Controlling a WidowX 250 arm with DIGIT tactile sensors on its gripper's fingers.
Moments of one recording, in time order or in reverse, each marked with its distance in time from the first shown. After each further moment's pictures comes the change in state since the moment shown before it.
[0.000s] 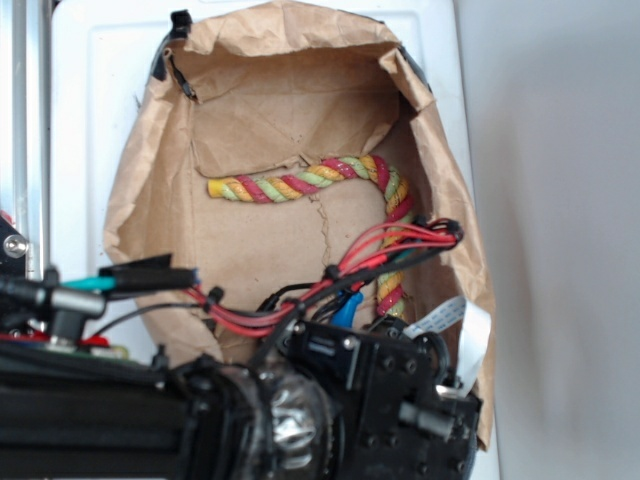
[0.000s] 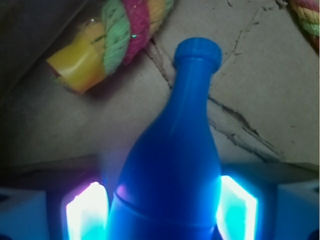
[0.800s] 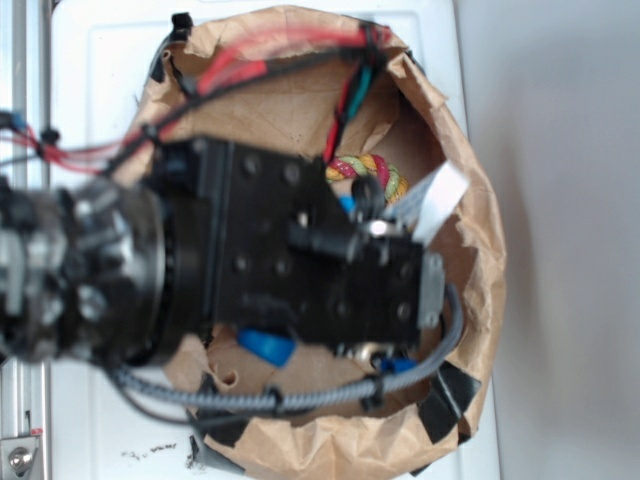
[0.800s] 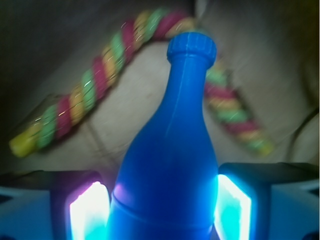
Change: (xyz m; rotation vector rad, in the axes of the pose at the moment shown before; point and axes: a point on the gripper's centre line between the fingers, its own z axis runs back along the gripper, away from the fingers) arm 0.070 0.074 0.062 0.032 -0.147 -0.121
